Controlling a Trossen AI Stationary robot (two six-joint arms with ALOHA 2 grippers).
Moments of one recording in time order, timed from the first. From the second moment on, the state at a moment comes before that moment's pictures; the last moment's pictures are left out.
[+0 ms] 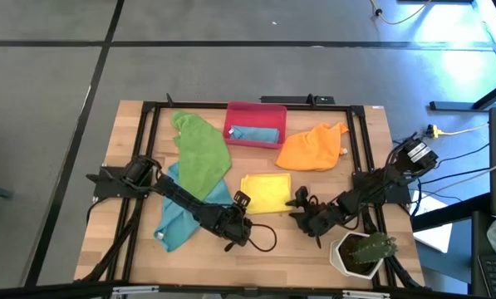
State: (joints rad) left arm -0.43 2.08 1.30 -0.46 -0.61 0.21; right arm 0.59 1.62 0.47 0.24 0.63 -0.29
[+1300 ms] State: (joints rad) left arm -0.46 2.04 1.30 -0.44 -0.48 0.00; right arm 0.58 1.58 0.52 0.16 0.39 0.02
